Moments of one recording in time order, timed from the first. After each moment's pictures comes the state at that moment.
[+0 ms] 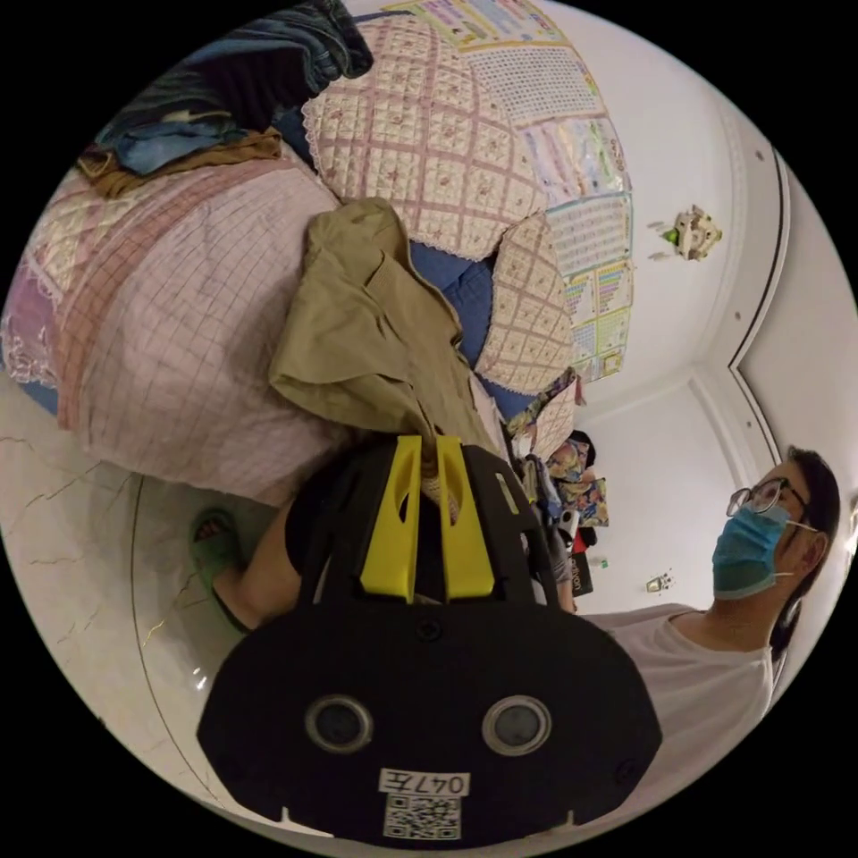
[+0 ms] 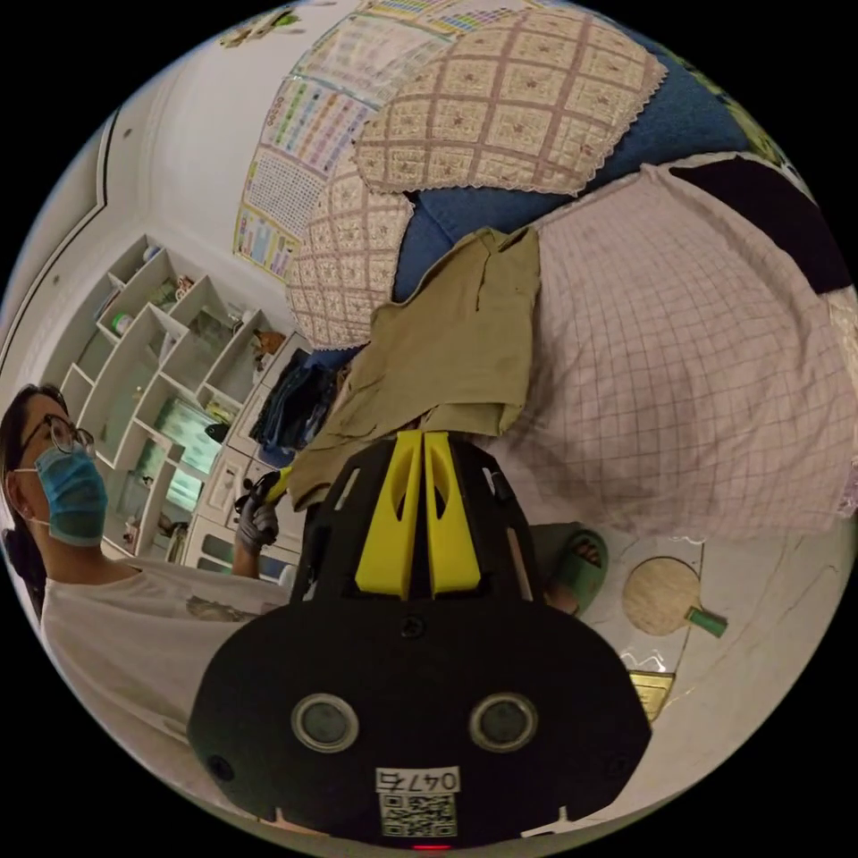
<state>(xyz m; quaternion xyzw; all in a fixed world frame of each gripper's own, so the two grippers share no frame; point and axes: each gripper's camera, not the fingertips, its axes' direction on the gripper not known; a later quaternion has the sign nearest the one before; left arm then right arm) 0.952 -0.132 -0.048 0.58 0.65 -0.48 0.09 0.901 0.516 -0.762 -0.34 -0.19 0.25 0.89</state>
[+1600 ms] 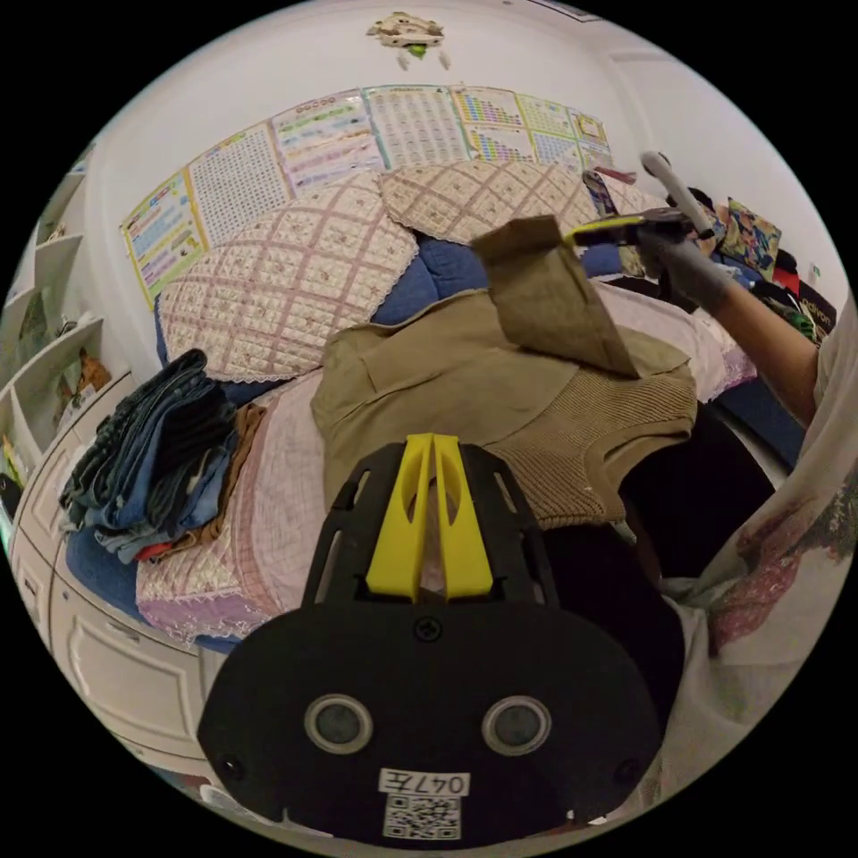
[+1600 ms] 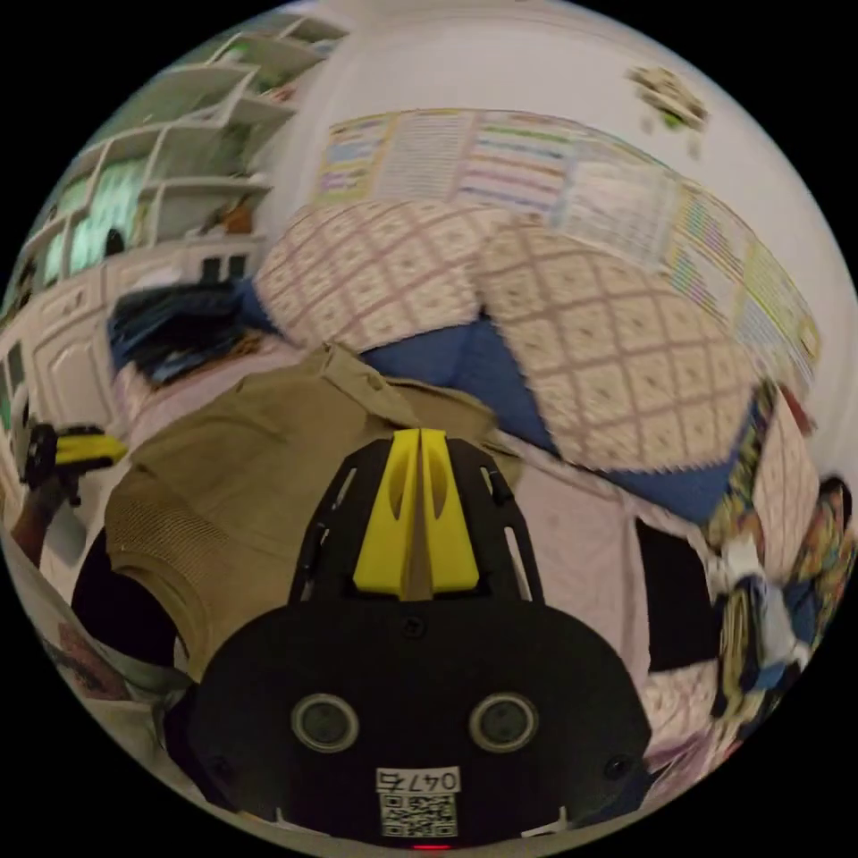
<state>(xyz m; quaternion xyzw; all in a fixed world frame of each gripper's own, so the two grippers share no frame) 0.277 0.509 -0.324 0.59 0.20 -0.59 0.51 0.720 0.269 -0.779 -0.21 0.04 -0.15 0.97</state>
